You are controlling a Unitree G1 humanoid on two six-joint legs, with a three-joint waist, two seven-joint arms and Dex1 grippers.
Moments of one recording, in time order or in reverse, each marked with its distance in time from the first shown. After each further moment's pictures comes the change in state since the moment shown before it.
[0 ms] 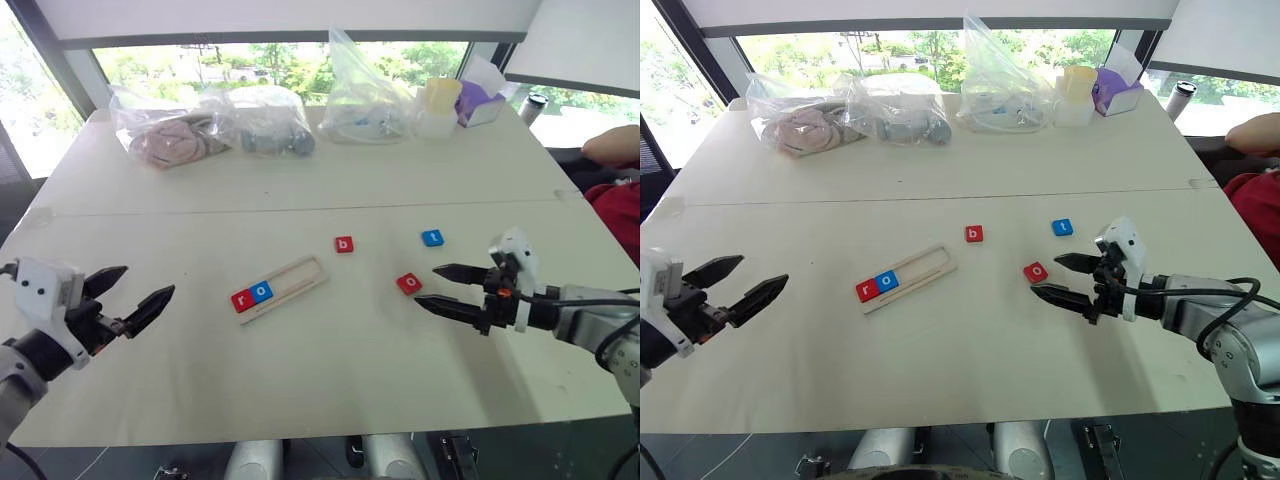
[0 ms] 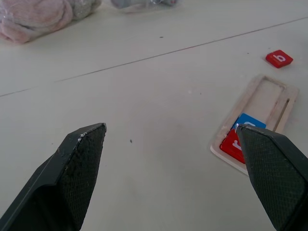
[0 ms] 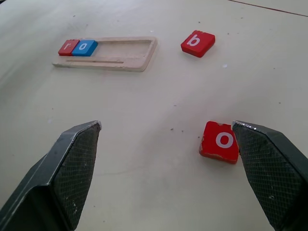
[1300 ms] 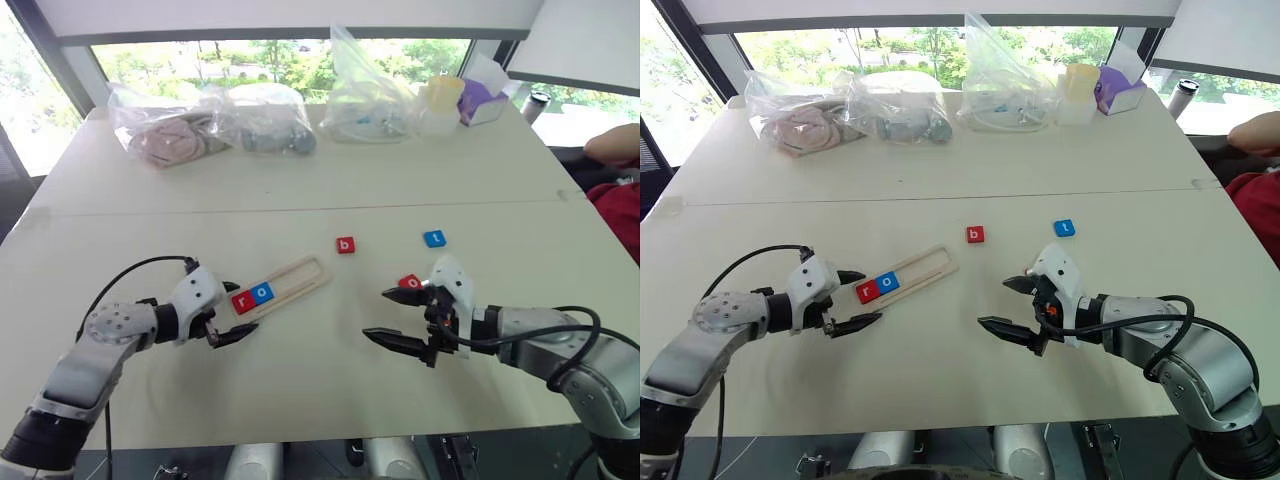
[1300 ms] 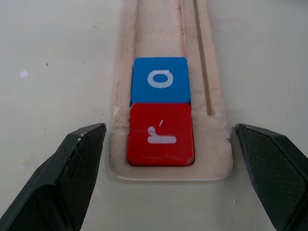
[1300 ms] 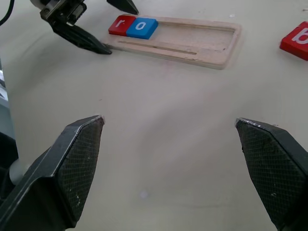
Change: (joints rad) left arm -0.399 0.085 -0.778 0.445 0.501 -0.426 -0.302; right arm 0.003 0.104 0.179 -0.274 0.003 0.101 -0.211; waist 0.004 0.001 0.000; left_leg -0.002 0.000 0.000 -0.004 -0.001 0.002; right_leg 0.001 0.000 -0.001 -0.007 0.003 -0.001
